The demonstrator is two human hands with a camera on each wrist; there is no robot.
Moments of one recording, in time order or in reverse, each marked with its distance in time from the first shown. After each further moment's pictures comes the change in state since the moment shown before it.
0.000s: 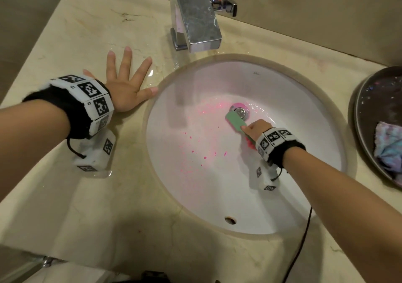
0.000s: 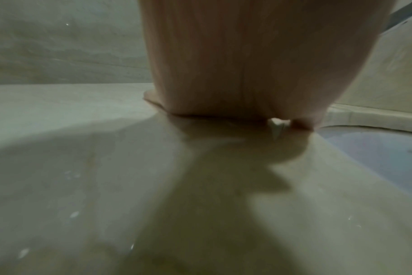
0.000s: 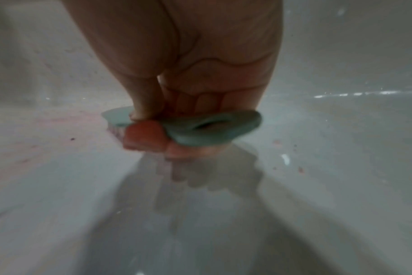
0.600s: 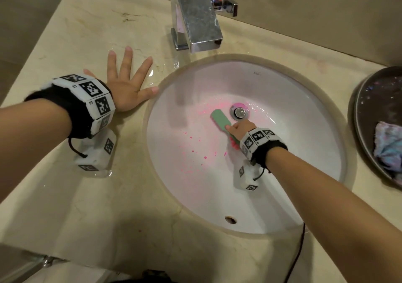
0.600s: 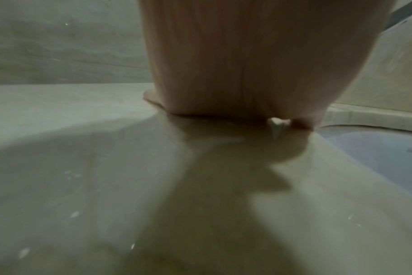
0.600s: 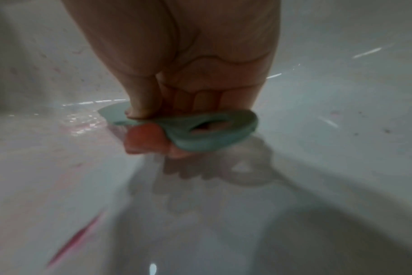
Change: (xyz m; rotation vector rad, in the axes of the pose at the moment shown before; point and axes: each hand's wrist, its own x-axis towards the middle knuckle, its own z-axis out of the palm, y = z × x) left_hand -0.002 0.002 -0.001 -0.009 0.002 -0.001; right_hand -0.002 -0.023 0.024 -0.070 -0.090 -0.149
